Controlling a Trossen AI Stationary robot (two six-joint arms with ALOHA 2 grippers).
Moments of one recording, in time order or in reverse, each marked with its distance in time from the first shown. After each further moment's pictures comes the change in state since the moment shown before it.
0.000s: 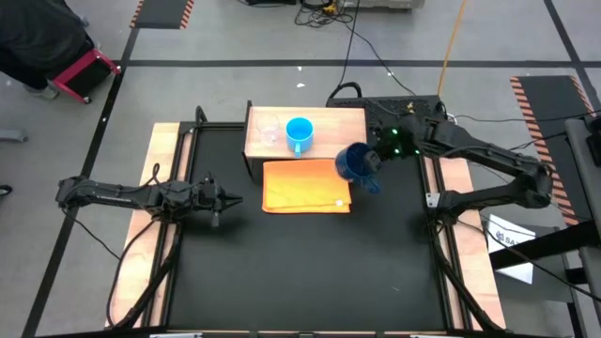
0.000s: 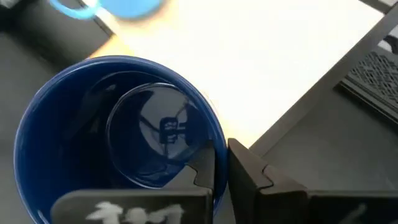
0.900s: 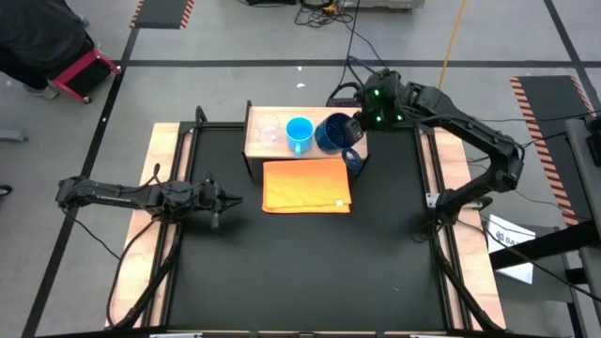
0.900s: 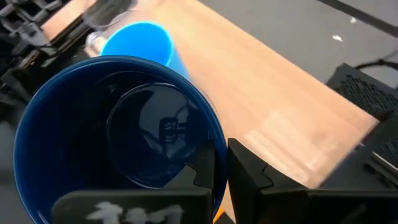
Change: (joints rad) left arm 0.000 0.000 0.000 -0.029 0.002 0.037; right arm -0.096 0.319 0.487 -0.108 -0.088 -0.055
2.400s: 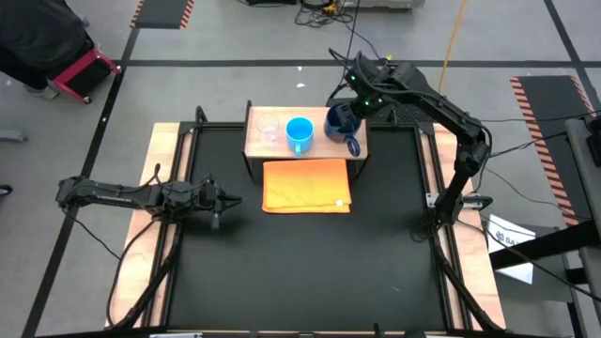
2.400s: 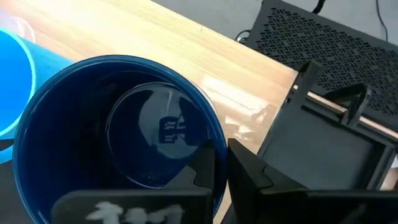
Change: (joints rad) left arm 0.000 0.000 0.000 -0.014 0.000 0.015; right arm -0.071 0.309 0.385 -0.408 0.162 0.170
